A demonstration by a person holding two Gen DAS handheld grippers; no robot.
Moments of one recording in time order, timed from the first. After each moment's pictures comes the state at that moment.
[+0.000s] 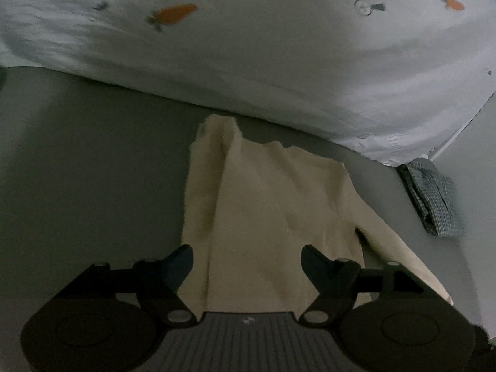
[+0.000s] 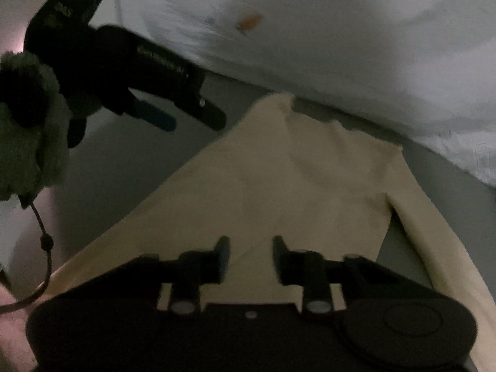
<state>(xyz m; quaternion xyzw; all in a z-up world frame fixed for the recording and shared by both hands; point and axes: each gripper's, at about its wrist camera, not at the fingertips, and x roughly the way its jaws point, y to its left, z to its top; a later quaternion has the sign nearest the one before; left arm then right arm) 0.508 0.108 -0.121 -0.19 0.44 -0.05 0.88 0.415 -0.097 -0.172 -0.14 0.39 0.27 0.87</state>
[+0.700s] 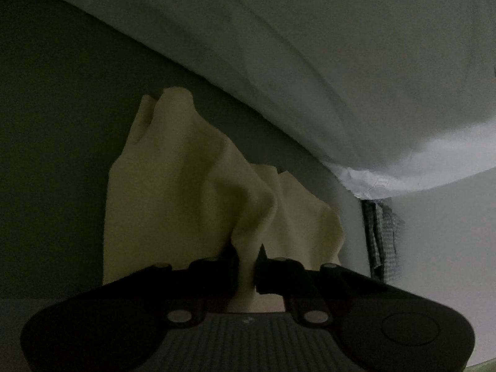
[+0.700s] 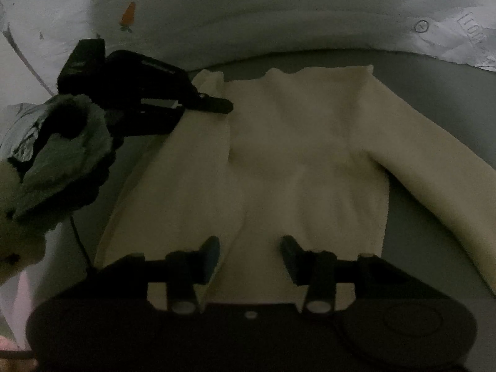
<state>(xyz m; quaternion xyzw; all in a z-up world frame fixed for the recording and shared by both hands) 0.679 0.141 -0.230 -0.37 0.49 -0.17 0.77 0.510 -0.132 -0.220 0.04 0.49 0.22 0.84</state>
